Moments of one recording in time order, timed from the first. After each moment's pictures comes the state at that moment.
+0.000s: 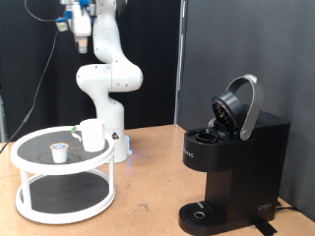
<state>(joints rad) -0.16 -0.72 -0.30 -2.29 -0.15 1.58 2.08</state>
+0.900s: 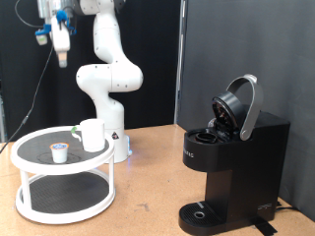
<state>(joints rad) -0.17 -0.66 -0.39 -2.37 -0.21 1.73 2.00</state>
